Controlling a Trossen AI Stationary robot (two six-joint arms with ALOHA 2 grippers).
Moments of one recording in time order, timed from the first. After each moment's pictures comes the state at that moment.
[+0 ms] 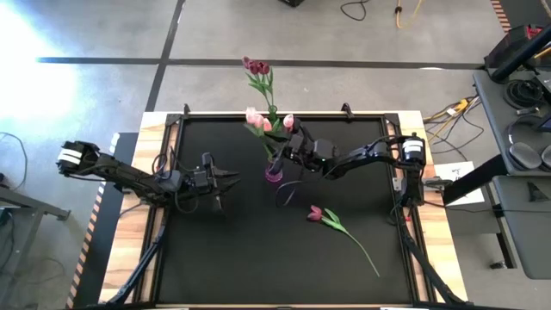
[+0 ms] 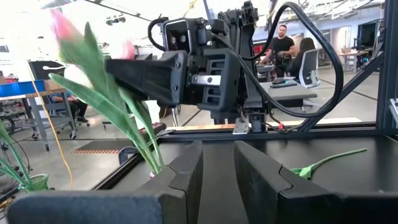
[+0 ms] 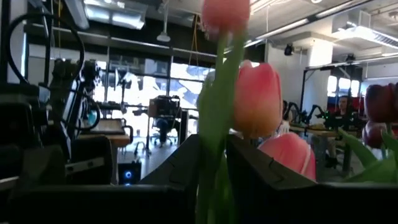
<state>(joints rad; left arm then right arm) -0.17 1.04 0.12 1.08 -0.41 0.17 -0.18 1.95 1.00 1.31 0.19 -0.17</state>
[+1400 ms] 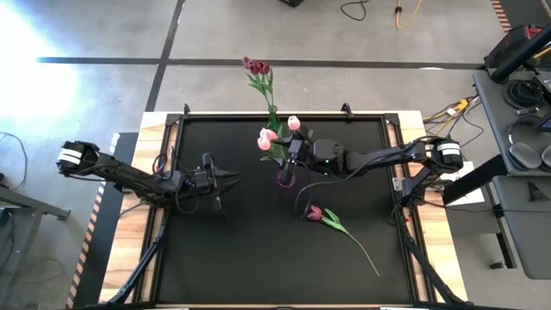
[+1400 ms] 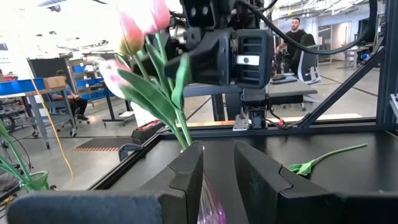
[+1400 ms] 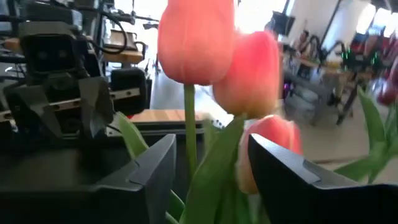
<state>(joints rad) -0.17 1.04 0.12 1.06 -0.41 0.17 -0.09 1.65 1.00 0.59 0.26 -0.15</state>
